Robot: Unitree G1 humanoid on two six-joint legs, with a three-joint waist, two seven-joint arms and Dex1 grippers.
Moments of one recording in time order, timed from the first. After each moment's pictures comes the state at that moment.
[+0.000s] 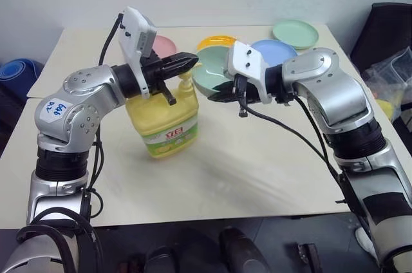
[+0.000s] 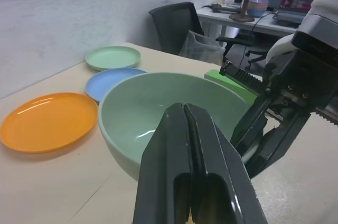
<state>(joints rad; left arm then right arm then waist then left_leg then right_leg) -0.84 0.63 0.03 -0.14 -0.68 0.74 -0.57 -1.09 -0.58 0.35 0.00 0.18 0.64 1.14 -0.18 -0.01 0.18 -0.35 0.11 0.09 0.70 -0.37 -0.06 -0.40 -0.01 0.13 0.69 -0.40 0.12</state>
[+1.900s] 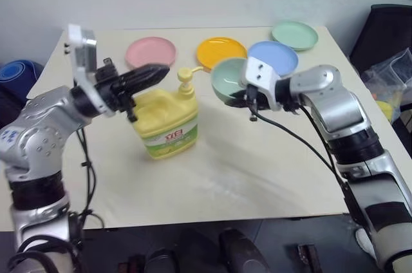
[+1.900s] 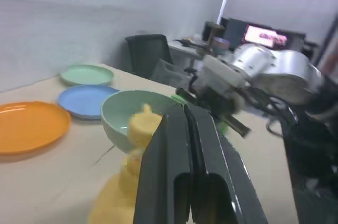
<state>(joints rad) -0.49 0.74 0.31 -0.32 -0.83 0.76 -0.92 -0.92 -0.63 0.31 0.15 0.09 0.46 1.12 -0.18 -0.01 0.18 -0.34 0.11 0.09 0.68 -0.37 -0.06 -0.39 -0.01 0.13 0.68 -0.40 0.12</state>
